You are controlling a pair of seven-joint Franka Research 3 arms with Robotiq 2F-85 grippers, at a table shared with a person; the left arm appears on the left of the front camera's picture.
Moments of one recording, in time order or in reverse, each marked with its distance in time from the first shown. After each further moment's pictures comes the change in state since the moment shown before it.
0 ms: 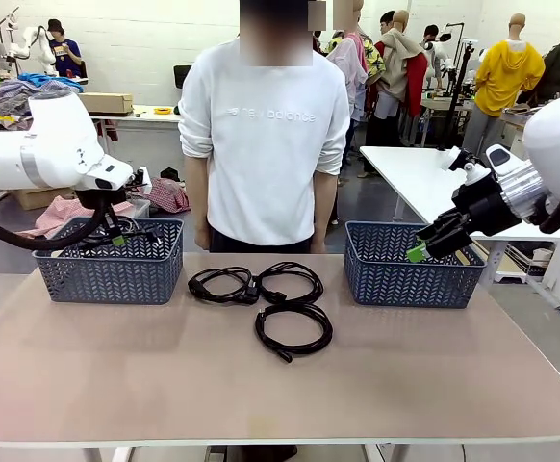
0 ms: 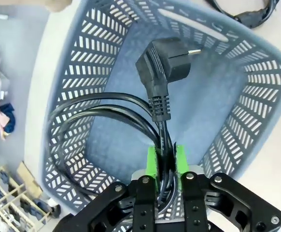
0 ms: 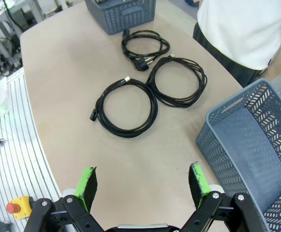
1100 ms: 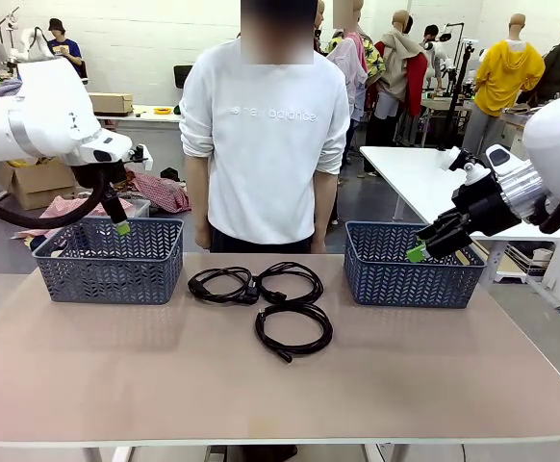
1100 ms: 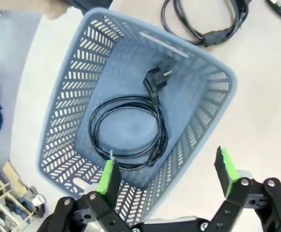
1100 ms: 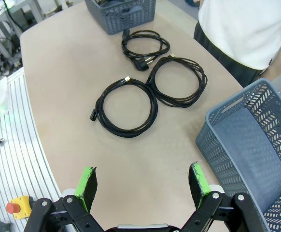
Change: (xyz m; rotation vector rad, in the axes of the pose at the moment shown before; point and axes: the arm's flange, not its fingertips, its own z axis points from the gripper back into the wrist) left arm 0.016 -0.017 0.065 -0.074 -0.023 0.065; right arm 0.000 0.000 0.000 0.000 0.000 0.000
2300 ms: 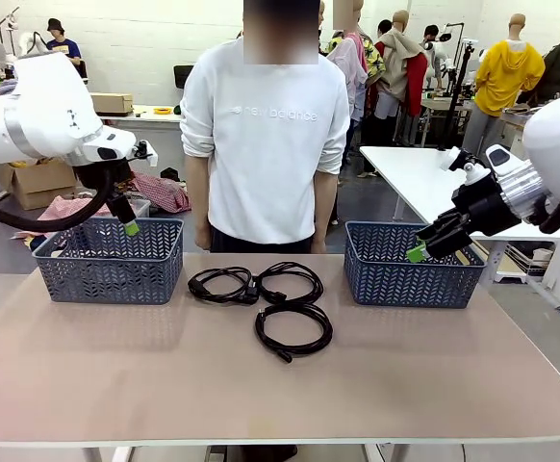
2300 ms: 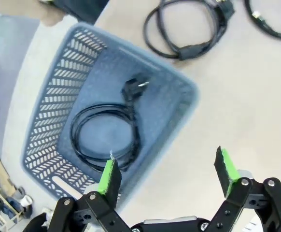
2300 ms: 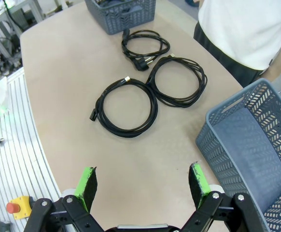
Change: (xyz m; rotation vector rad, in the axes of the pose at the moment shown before) left arm 0.002 -0.048 0.016 -0.012 -0.058 0.063; right arm 0.000 0.000 0.000 0.000 0.000 0.000
